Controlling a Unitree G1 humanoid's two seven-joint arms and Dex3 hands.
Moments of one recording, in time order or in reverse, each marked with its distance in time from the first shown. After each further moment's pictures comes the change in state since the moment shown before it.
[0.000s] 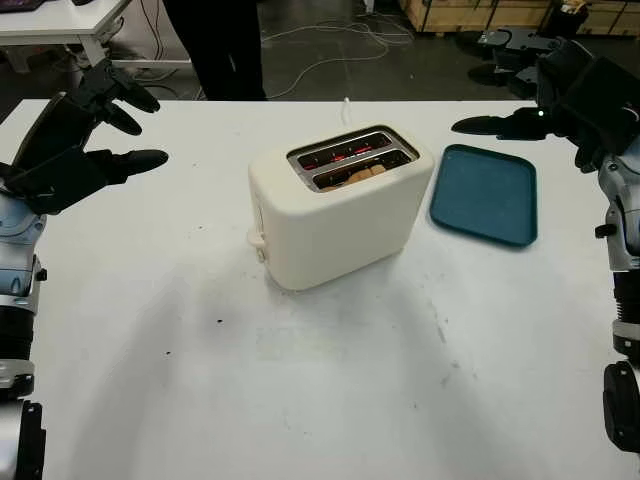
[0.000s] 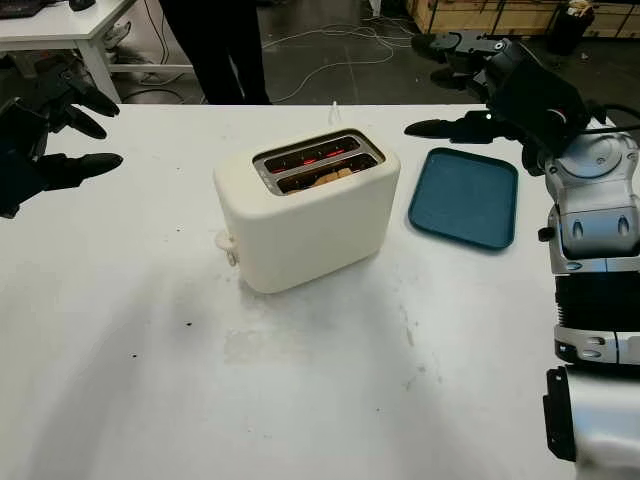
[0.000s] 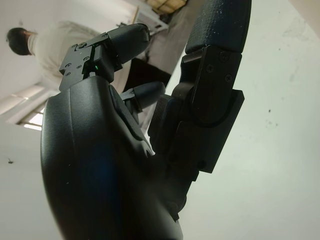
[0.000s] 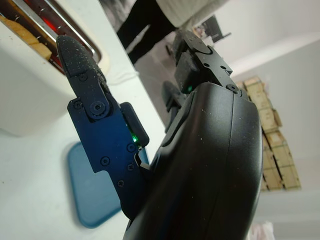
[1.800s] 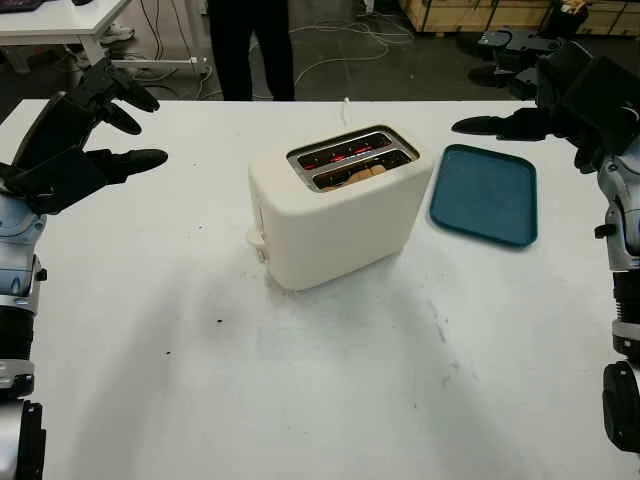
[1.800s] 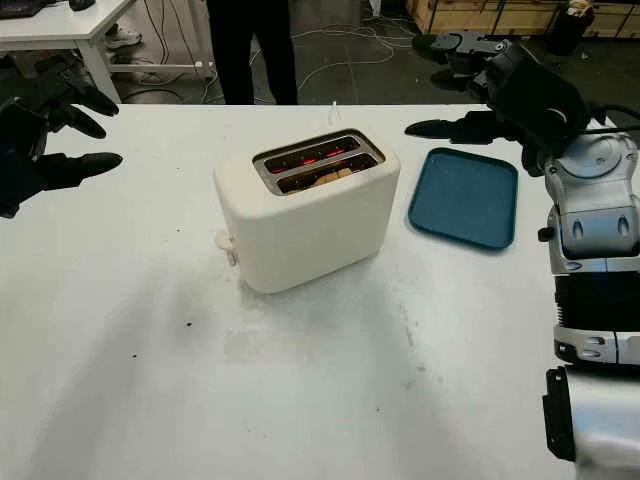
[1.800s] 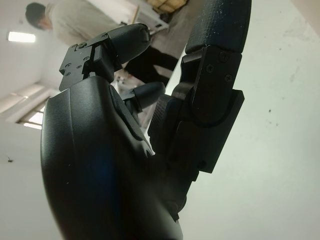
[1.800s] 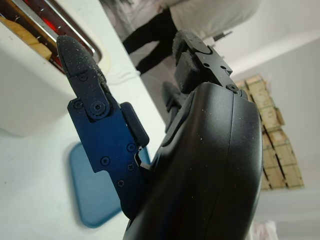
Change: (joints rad) left arm 0.000 -0.001 0.001 0.000 0.000 0.005 0.003; right arm 0.000 0.001 -0.001 0.005 0.002 0.006 -0.002
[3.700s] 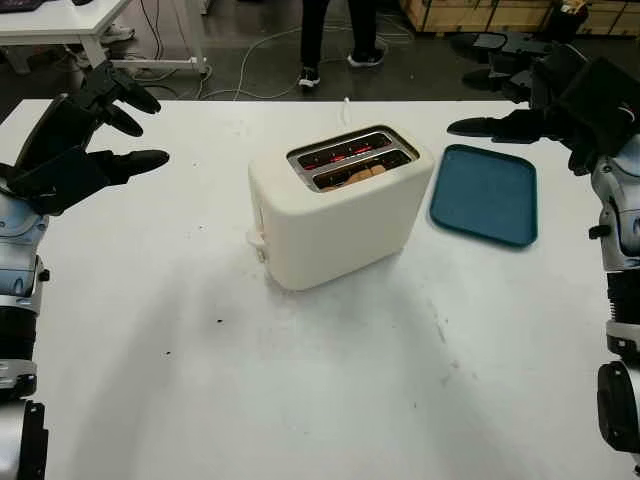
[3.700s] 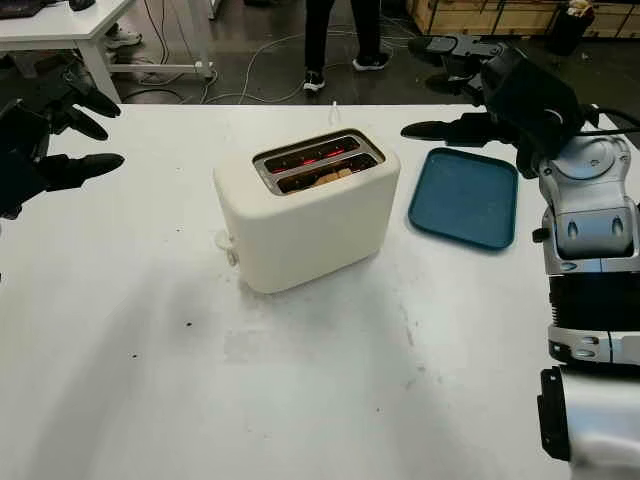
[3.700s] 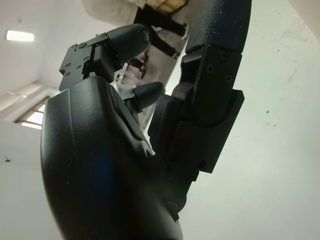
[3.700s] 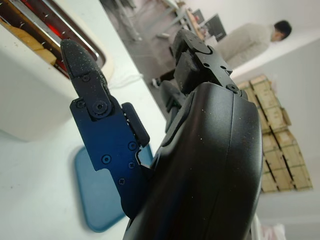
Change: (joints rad) left arm 0.000 -0.007 0.000 0.002 0.000 0.003 0.000; right arm 0.000 0.019 -0.003 0.005 0.011 0.008 0.002
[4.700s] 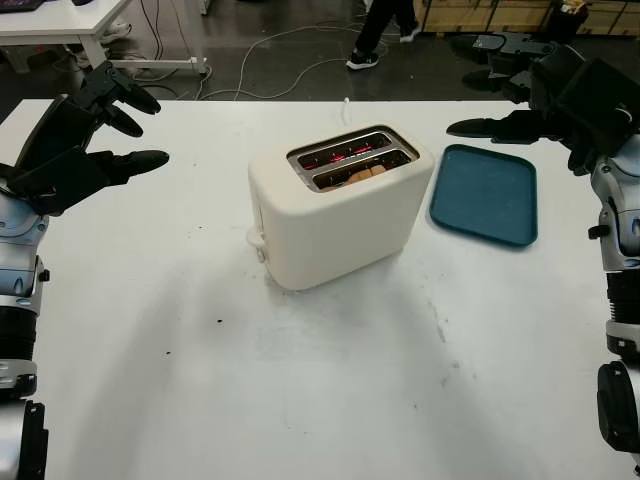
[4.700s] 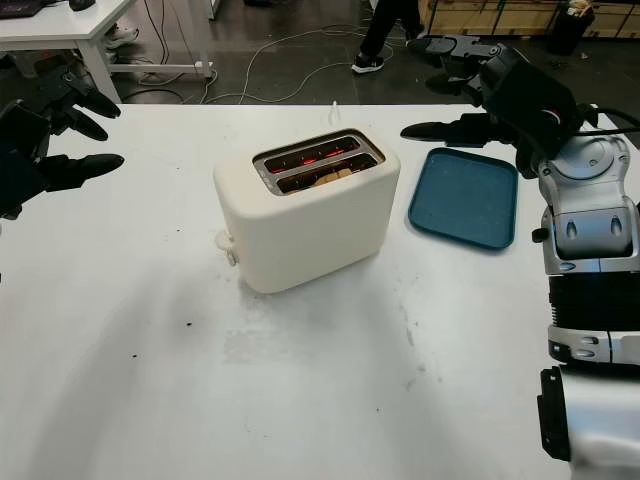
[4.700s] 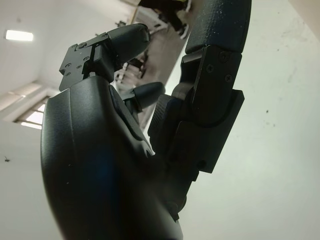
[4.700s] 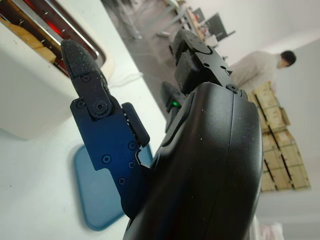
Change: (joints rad) left arm 0.000 0.000 0.000 0.003 0.000 0.000 0.000; right arm -0.001 0.000 0.003 -0.001 -0.011 0.002 0.000
